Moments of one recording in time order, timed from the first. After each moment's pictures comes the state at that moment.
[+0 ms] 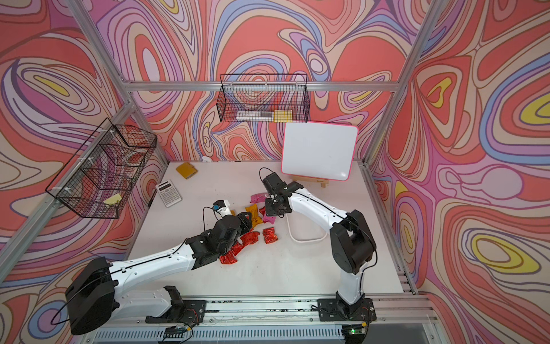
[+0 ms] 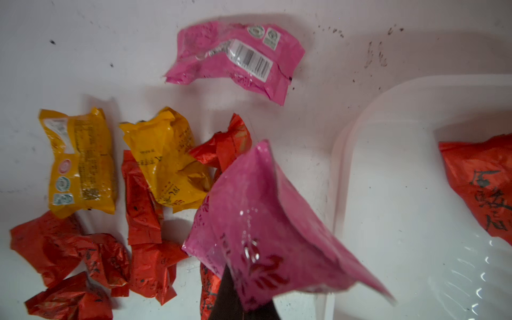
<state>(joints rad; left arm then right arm) -0.88 1.26 0.69 0.05 -0.49 -1.07 0.63 1.87 1.51 -0.84 0.03 0.43</state>
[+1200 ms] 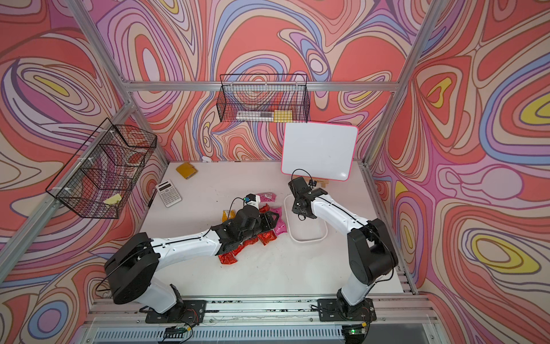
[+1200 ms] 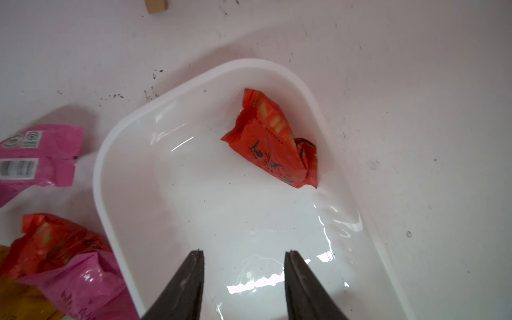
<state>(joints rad) -0.88 1.62 0.91 0.21 -0.06 -0.97 0.42 1.69 1.22 -0.71 0.29 0.68</state>
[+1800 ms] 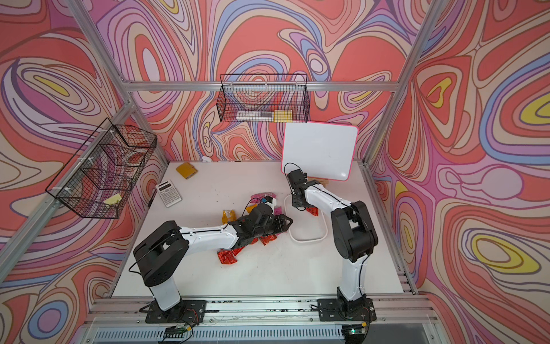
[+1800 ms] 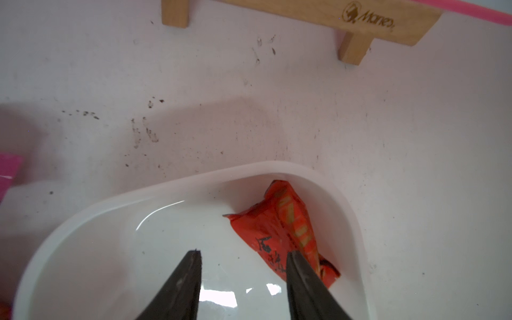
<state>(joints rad) -0.89 1.81 1.03 0.22 0.09 -0.97 0.36 1.93 1.41 -0.67 0.34 0.33</state>
